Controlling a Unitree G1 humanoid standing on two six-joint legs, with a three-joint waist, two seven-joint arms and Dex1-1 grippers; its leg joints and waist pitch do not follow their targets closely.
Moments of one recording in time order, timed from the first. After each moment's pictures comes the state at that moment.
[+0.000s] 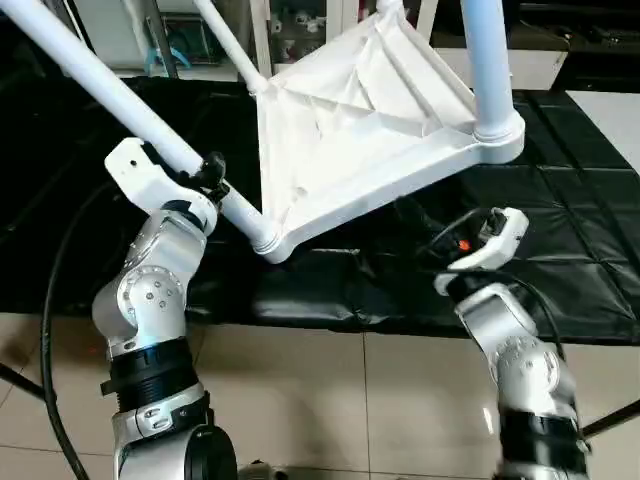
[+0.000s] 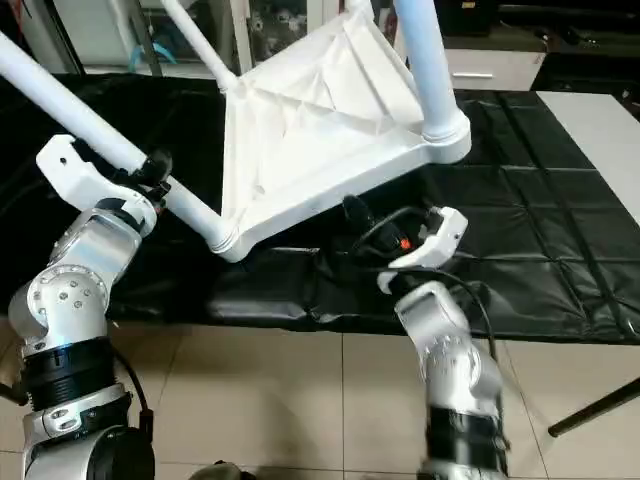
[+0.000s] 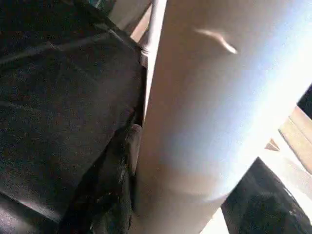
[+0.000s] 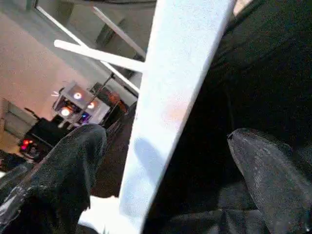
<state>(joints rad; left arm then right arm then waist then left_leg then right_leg) -0.58 -0.06 0.47 -0.04 -0.52 0.69 0.18 -0.38 0.03 -0.29 0.19 0.75 0.49 0.28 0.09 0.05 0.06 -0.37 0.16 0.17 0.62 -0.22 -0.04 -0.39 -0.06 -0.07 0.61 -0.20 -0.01</state>
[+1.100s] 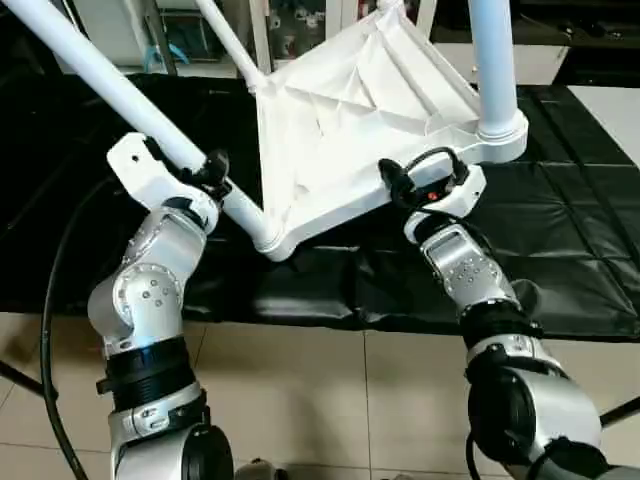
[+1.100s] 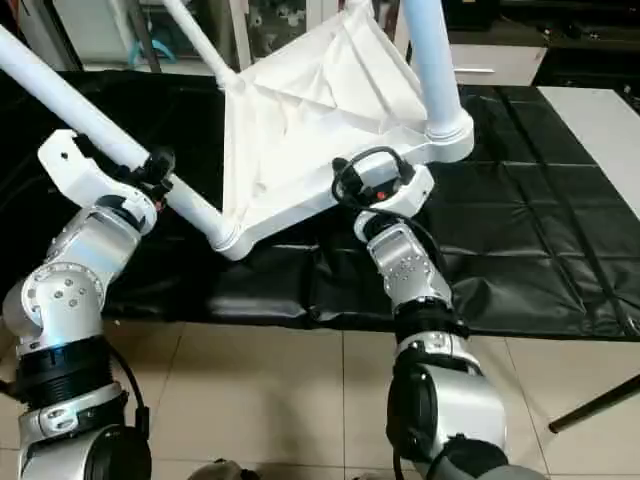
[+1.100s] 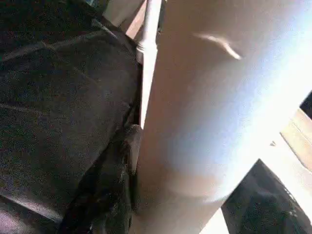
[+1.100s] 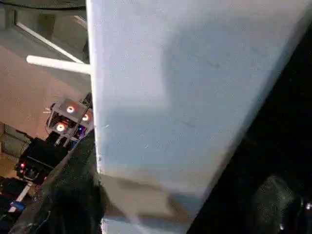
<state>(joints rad) -0.58 -0.04 0.45 -0.06 -0.54 0.73 0.18 -0.83 -0.01 -0.43 0.93 0.69 0.21 0.36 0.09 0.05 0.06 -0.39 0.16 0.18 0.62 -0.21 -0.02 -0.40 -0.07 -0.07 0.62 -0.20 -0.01</state>
